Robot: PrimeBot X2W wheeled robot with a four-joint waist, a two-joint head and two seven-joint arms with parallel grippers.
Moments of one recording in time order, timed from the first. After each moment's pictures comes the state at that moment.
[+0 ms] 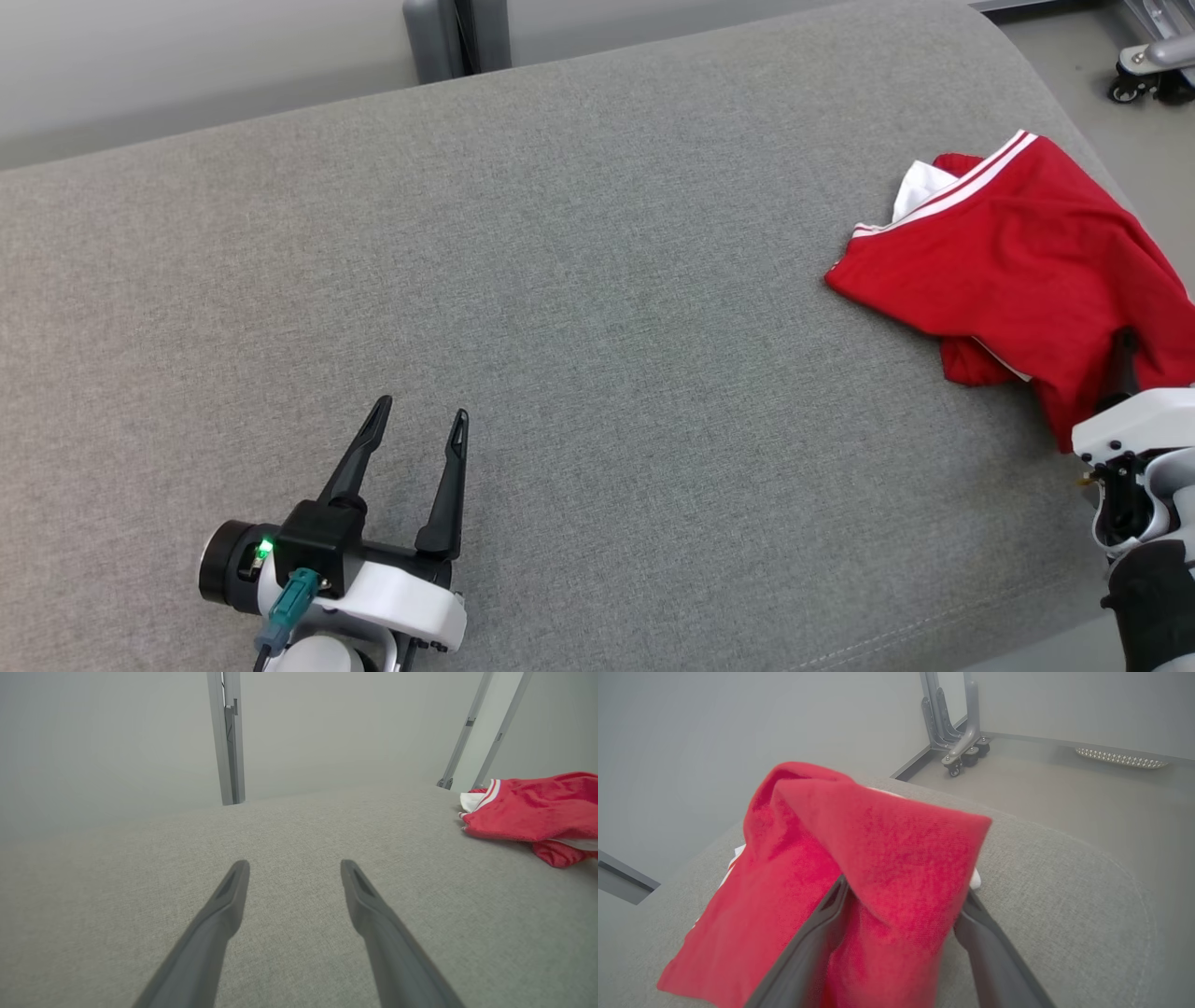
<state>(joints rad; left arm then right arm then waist) -0.11 0.05 -0.20 0.20 -0.11 -0.03 -0.26 -0.67 -0.16 -0.28 1.09 0.47 0.13 -0.26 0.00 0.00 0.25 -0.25</state>
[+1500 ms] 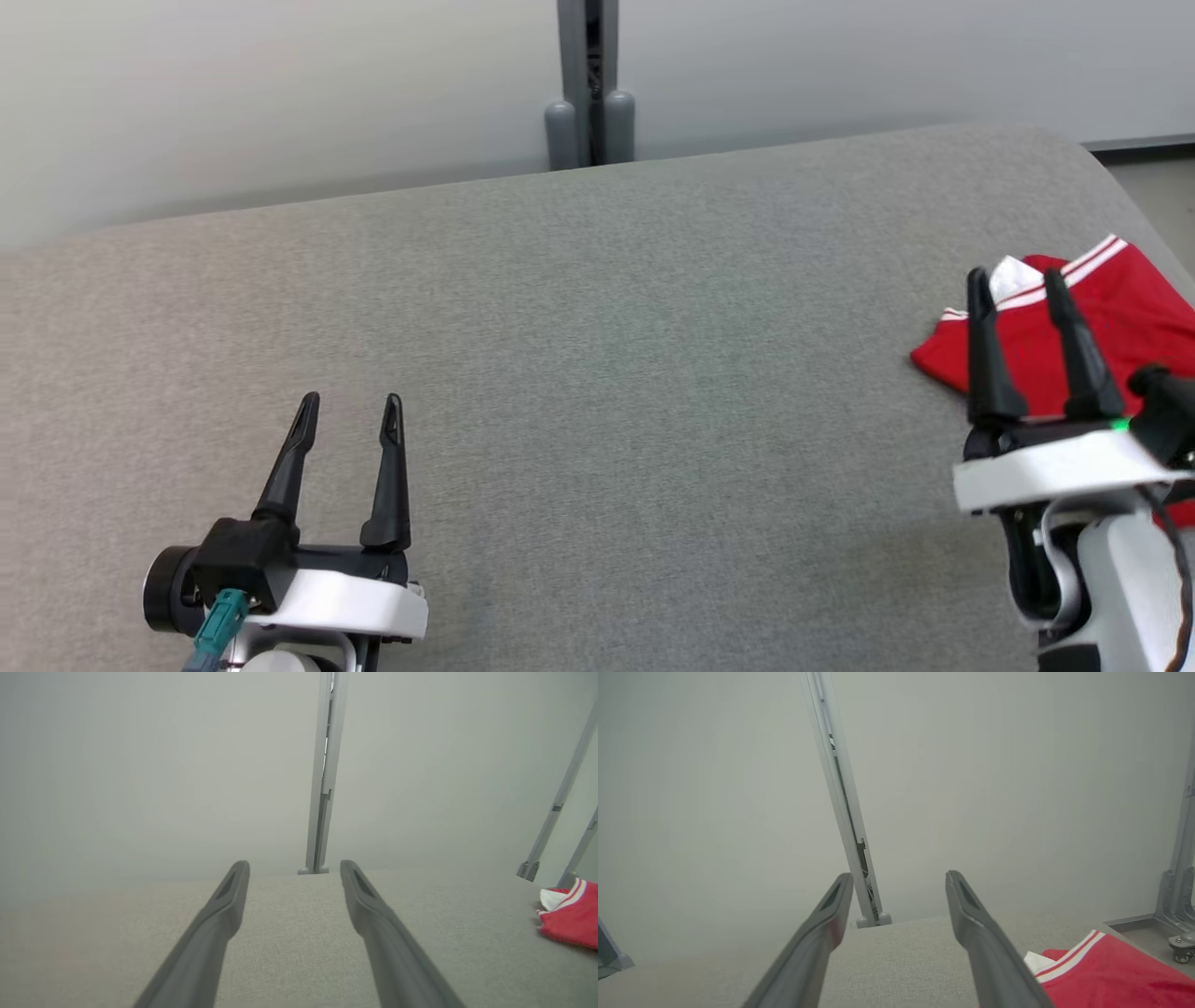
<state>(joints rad) -0.05 0.05 -0.12 0.08 -0.19 0.03 -0.26 -0.31 -0.11 0.05 0.23 0.35 0.13 -0.26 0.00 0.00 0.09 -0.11</state>
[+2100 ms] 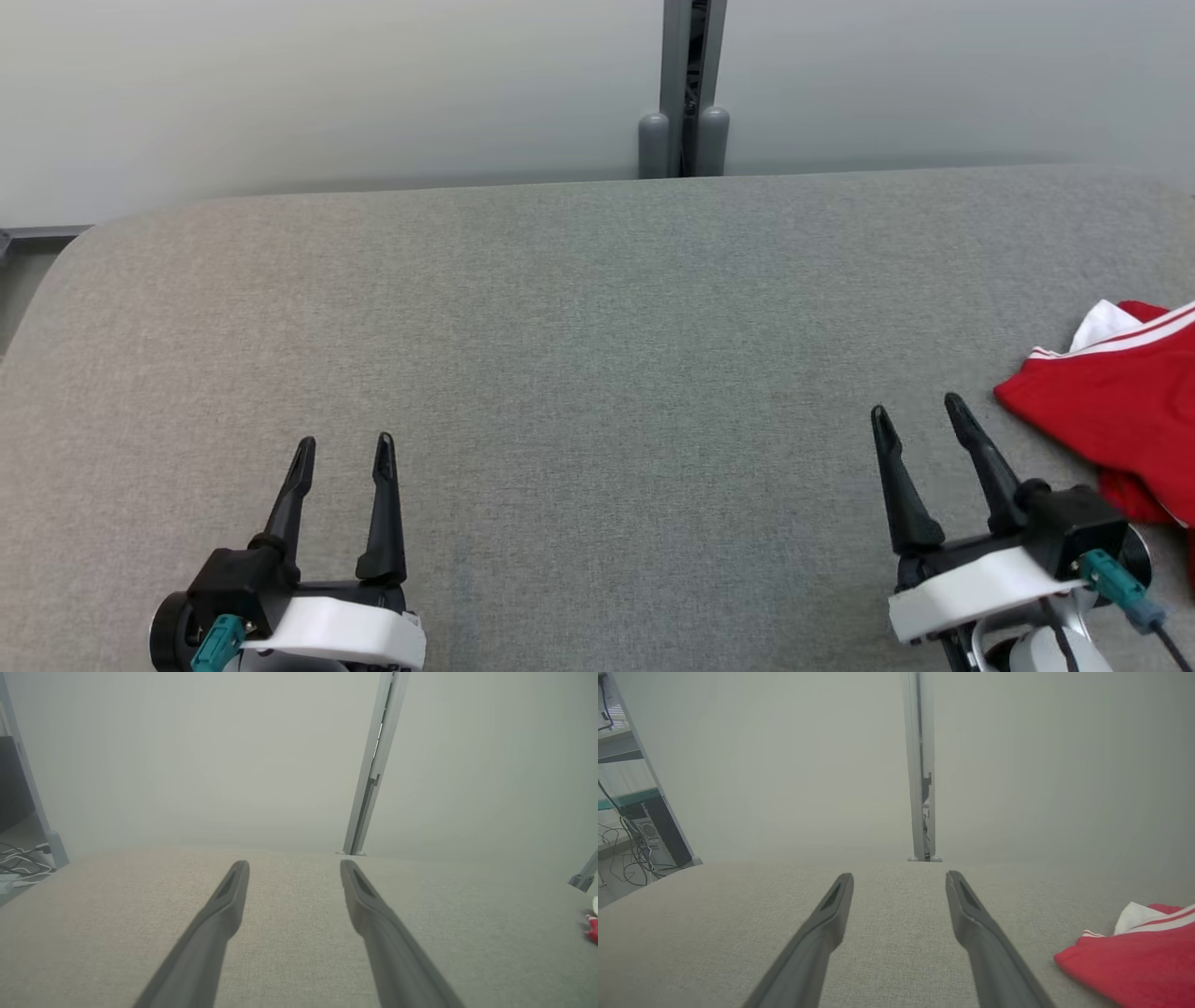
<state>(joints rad) 0.00 0.05 -0.12 0.11 -0.26 0.05 -0.26 -0.12 -0.07 0.14 0.20 0.21 0.13 -0.26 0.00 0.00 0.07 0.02</state>
